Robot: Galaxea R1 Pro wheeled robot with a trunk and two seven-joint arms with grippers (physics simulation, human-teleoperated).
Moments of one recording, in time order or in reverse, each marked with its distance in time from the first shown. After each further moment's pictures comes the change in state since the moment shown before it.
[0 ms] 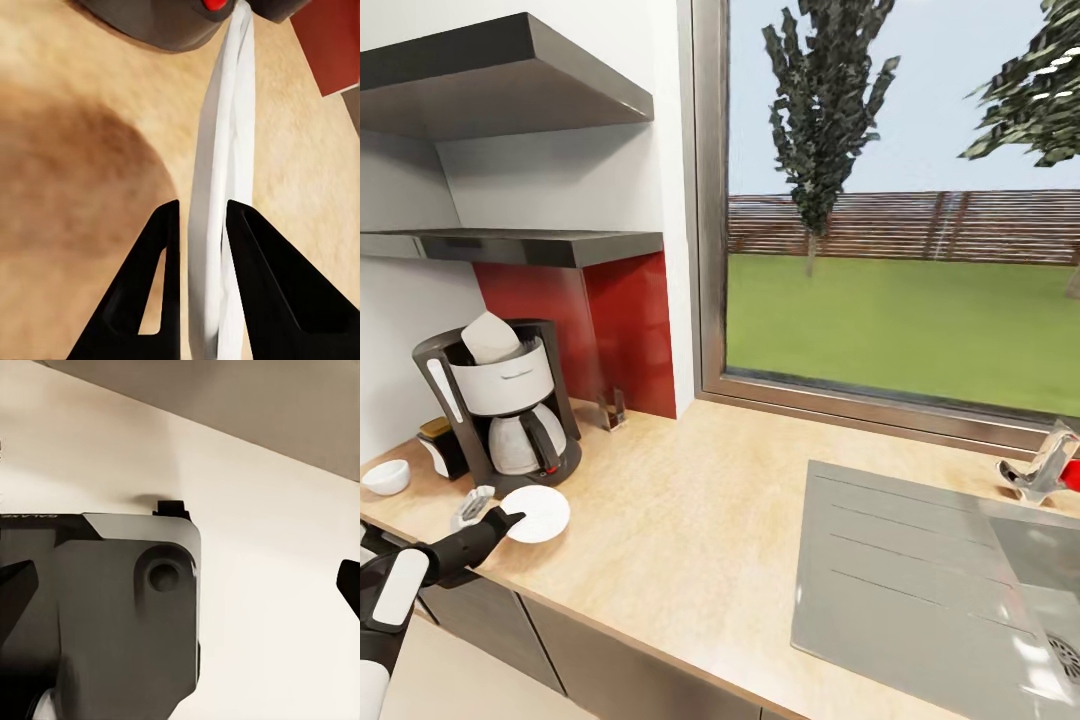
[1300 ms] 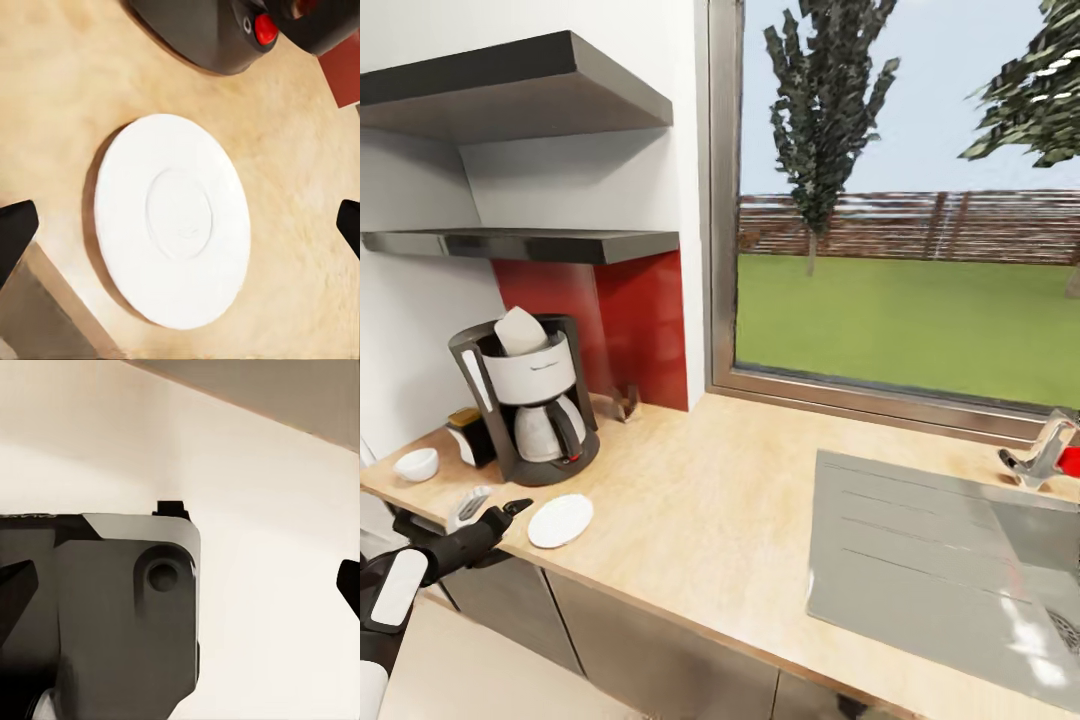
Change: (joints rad) left arm 0.001 0.002 0.000 0.001 0.007 -0.025 0.022; right arm 0.000 -0.001 0.000 0.000 0.000 0.000 0.000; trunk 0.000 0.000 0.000
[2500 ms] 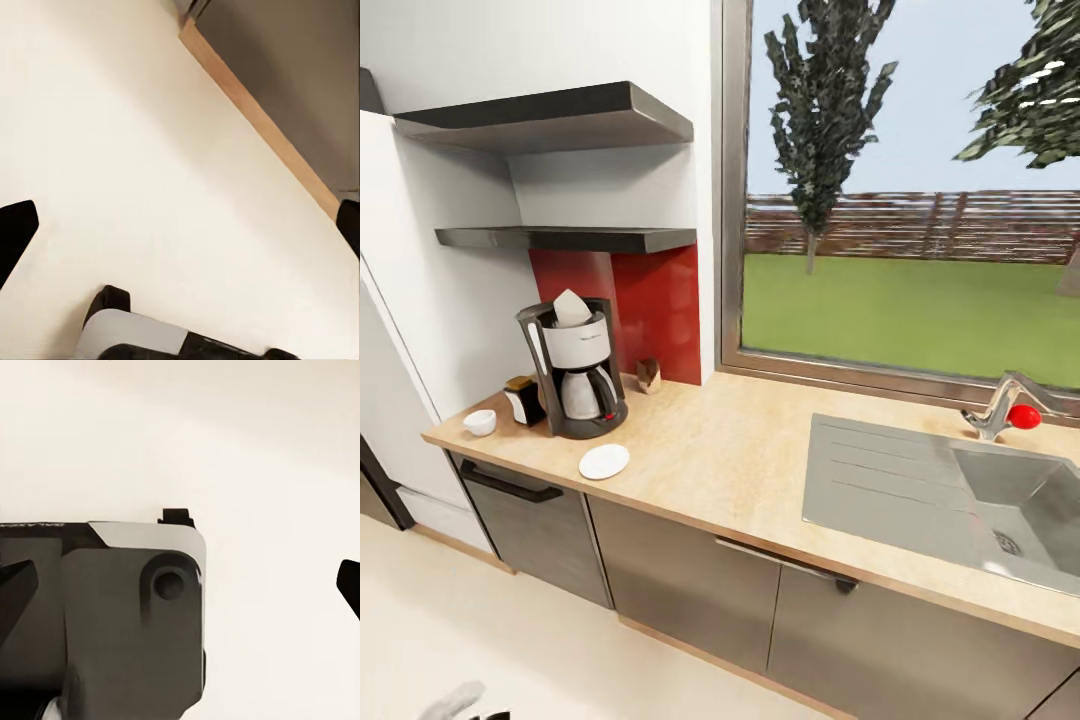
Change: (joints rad) left arm 0.359 -0.003 -0.140 0.292 -0.297 -0.358 -0.112; right arm 0.000 0.005 -0.002 -0.009 -0.007 -0.011 0.000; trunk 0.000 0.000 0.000
